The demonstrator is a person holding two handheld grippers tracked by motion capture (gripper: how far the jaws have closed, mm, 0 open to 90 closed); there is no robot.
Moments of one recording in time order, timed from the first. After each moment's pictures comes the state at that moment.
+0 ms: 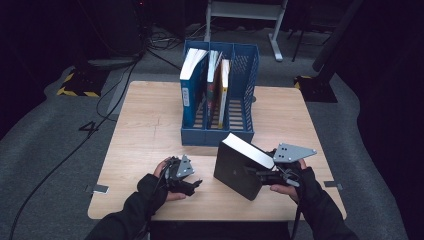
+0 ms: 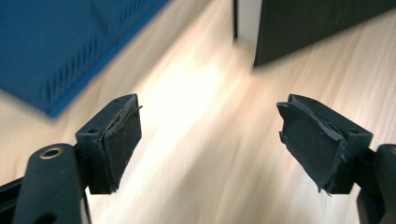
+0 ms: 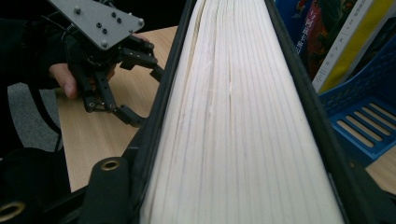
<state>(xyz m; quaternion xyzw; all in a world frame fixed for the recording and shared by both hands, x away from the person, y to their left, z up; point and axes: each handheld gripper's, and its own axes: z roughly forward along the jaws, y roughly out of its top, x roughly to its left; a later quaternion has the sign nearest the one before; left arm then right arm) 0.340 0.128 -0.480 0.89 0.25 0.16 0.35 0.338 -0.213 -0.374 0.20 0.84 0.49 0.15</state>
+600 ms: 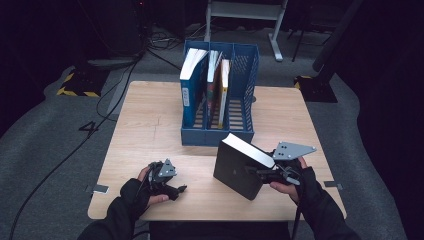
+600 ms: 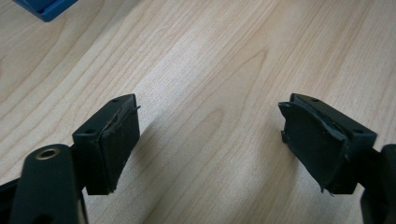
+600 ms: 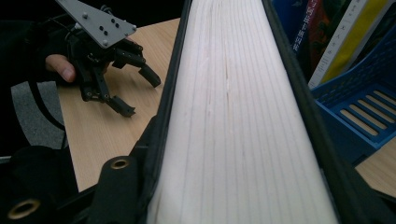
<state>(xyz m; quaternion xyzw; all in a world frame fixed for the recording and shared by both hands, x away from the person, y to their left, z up) 0.346 0.164 -0.503 0.88 0.29 0.11 0.35 0.339 -0.214 -0.370 0.21 0.84 0.48 0.13</state>
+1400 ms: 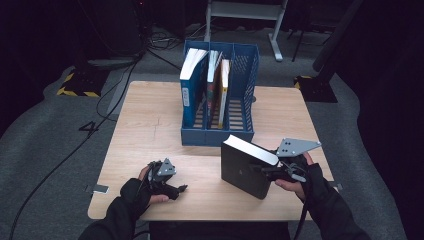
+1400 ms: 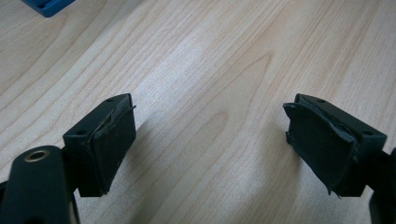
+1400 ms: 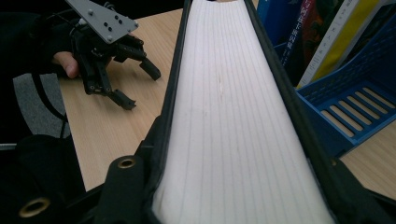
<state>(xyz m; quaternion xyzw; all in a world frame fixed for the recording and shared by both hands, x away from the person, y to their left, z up) 0.347 0.164 -0.504 0.88 0.29 0.11 0.35 0.338 -0.219 -0.350 0.21 0.86 0.45 0.14</state>
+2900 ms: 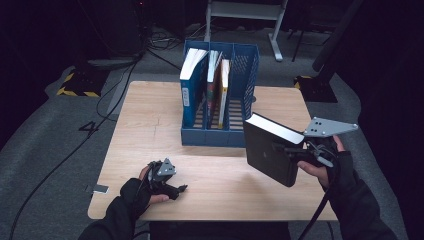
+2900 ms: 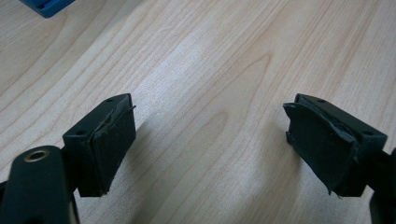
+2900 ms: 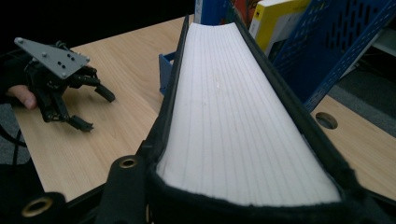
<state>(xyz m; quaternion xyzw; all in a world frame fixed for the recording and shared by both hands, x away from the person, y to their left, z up) 0.347 0.164 -0.504 0.88 0.29 0.11 0.35 0.342 -0.254 -0.285 0.26 0.83 0.44 0.21</state>
